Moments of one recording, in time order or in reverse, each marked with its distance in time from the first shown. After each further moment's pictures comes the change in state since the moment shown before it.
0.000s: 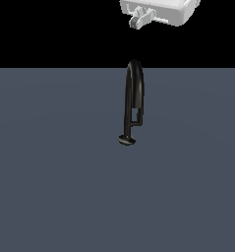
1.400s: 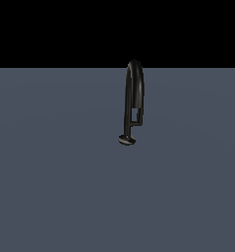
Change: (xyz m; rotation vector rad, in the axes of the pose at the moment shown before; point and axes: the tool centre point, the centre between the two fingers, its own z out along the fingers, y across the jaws) arm -0.172 0.046 0.018 -0.355 0.400 -0.383
